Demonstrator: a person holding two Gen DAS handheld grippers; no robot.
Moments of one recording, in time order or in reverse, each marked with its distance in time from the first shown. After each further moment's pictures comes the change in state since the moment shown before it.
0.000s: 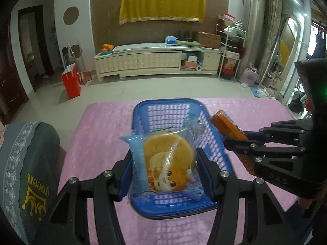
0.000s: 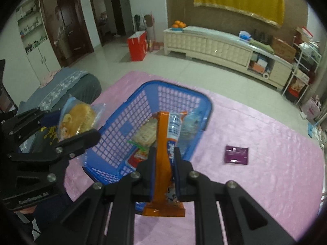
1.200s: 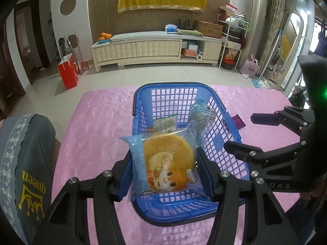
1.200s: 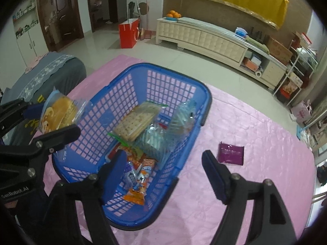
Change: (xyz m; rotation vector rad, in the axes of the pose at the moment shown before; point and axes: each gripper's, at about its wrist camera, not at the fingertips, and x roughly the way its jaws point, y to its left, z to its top) left arm 0.036 0.003 -0.007 0.009 0.082 -0.018; right arm 0.029 -0.003 -0.006 -0.004 0.043 -0.127
